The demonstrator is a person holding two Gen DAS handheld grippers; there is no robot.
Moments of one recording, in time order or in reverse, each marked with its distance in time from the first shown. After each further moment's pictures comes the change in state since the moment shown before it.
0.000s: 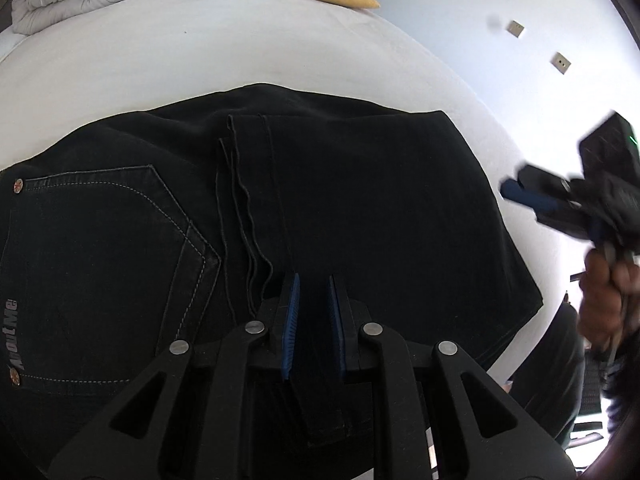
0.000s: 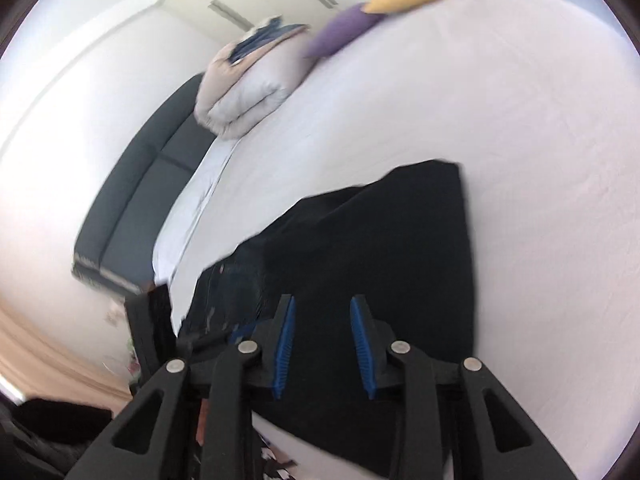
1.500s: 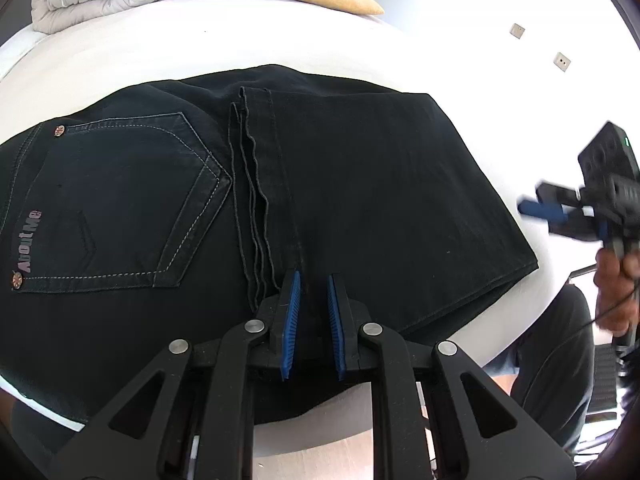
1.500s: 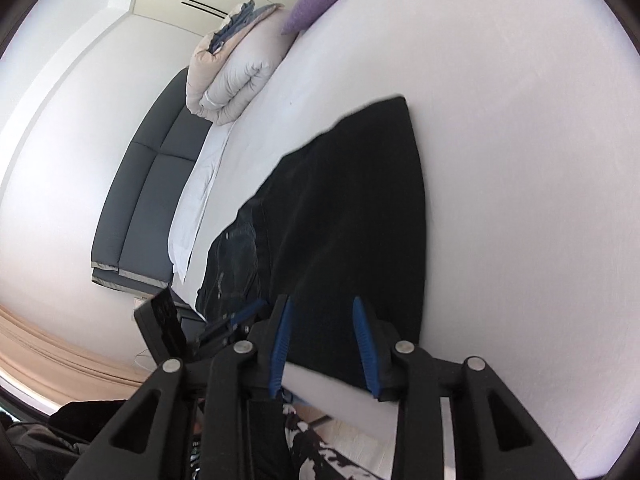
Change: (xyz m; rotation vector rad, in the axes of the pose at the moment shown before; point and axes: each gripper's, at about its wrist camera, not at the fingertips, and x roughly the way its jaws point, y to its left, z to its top) left arm -0.012 -0.028 -0.041 -0.017 -0.047 0.046; right arm -0.010 0.013 -0.037 0.030 0.073 0.025
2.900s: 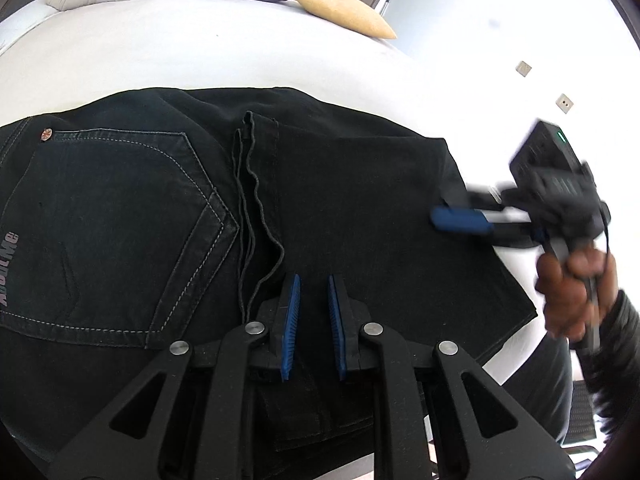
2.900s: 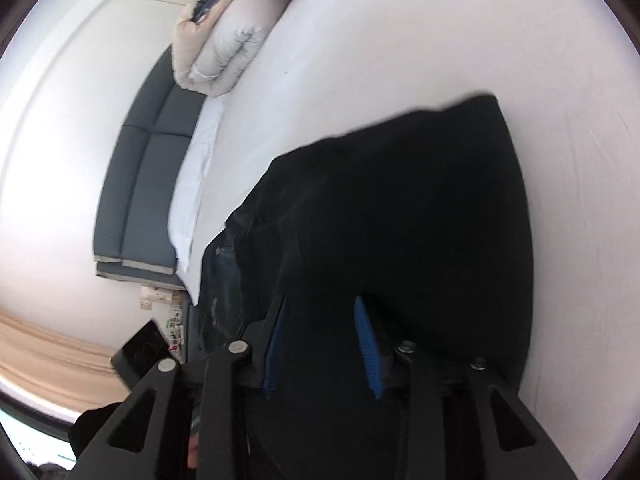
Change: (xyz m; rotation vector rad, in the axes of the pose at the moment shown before) left arm 0.013 0.014 0.025 -0.109 -0.058 -0.080; right arm 0.094 -0.019 0.052 0.029 0.186 0.071
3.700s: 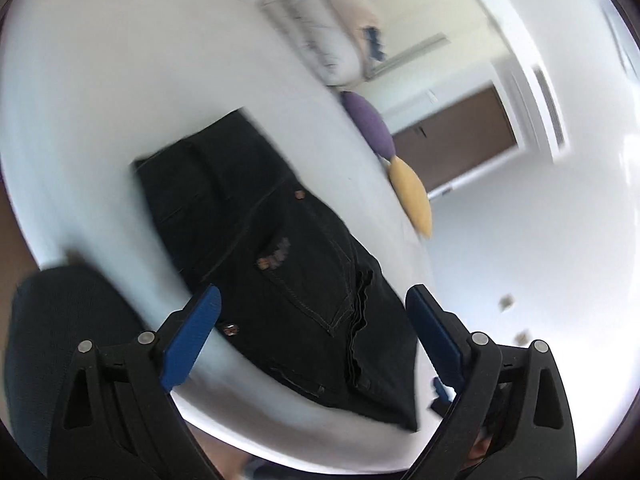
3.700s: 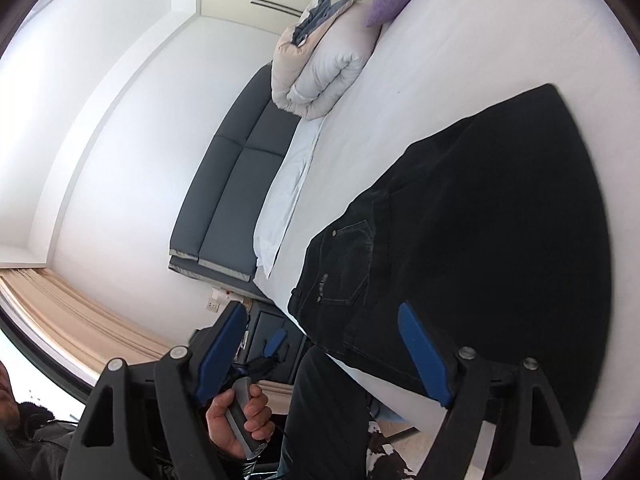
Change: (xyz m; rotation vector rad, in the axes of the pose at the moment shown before) left arm -0.172 0.150 -0.094 -0.751 -0.462 -0.154; right arm -0.016 0.067 -0.063 -0.093 -0.146 0.267
